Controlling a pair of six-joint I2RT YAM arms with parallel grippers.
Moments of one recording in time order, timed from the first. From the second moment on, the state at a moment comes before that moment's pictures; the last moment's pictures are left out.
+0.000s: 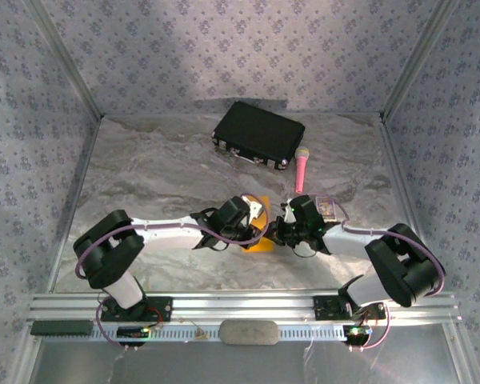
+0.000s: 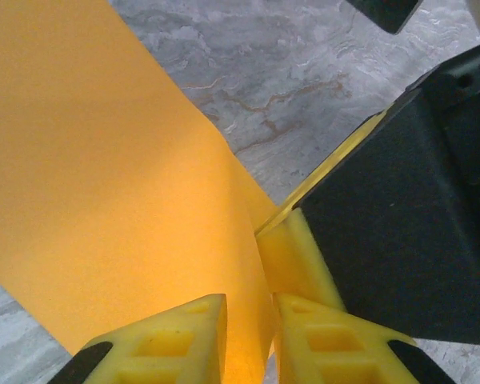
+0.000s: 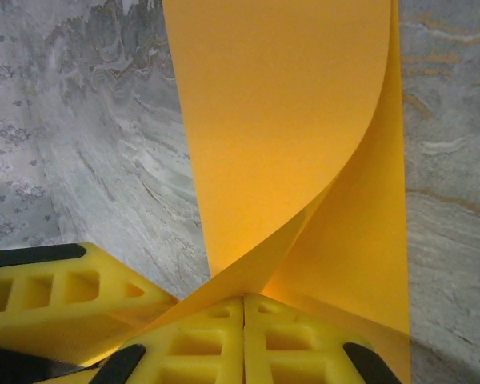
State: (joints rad) left arm -0.99 1.62 0.81 -0.02 0.14 -0.45; right arm 0.56 1.40 0.42 0.19 -0.53 0.98
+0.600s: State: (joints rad) left arm -0.96 1.61 0.78 0.07 0.15 -0.48; right arm 0.55 1.40 0.42 0.23 -0.53 1.01
